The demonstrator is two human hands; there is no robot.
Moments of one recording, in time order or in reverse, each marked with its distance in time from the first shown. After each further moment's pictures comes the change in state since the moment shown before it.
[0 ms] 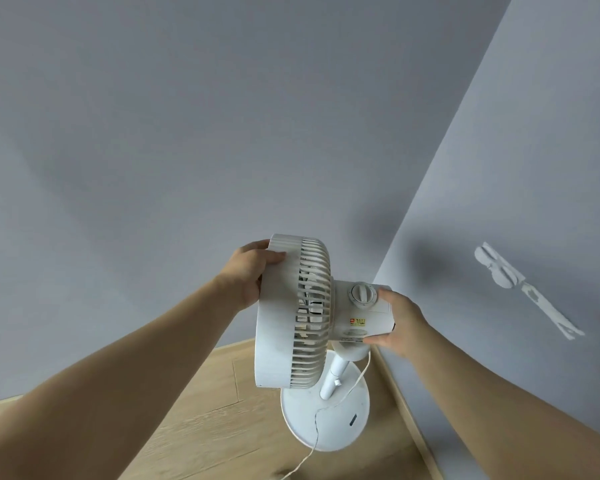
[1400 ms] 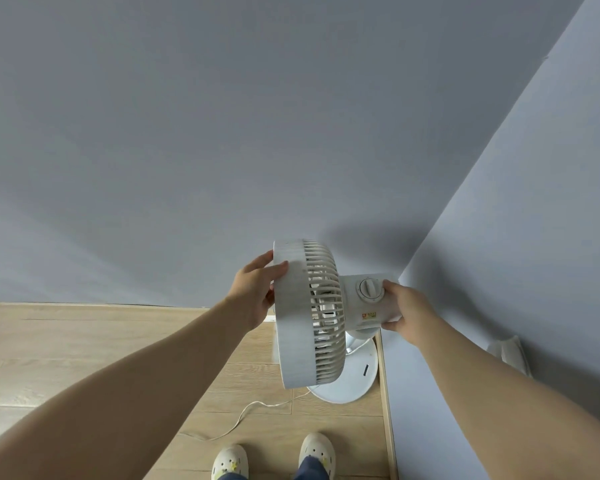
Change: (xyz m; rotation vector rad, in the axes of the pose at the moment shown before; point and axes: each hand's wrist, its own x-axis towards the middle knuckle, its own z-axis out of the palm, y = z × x) left_hand 0.195 -0.064 0.167 -0.241 0.430 -0.114; right_hand 0.260 -0.118 -0.097 -0.105 -0.141 0.236
